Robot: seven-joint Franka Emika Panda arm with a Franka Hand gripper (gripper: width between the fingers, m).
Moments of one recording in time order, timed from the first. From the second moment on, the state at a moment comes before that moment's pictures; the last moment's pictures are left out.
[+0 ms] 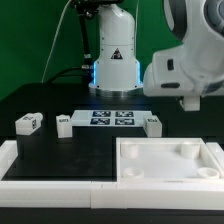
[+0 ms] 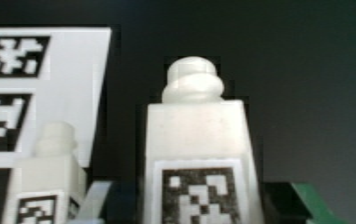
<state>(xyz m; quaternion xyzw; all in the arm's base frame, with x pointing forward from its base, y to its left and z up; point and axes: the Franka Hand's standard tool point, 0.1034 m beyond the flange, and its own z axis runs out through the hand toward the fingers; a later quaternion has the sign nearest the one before) 0.414 0.144 0.089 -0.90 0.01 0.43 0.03</state>
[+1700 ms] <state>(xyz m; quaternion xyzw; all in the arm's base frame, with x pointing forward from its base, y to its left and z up) 0.554 0.132 0.115 -0.98 -0.08 -0.20 0.06</state>
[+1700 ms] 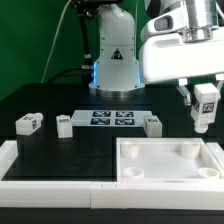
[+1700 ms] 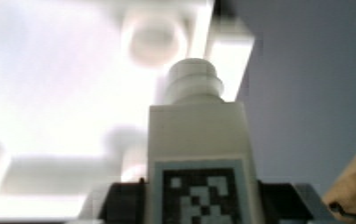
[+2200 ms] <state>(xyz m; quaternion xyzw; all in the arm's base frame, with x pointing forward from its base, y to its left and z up) 0.575 0.133 0.118 -0.97 -0.10 -0.20 0.05</state>
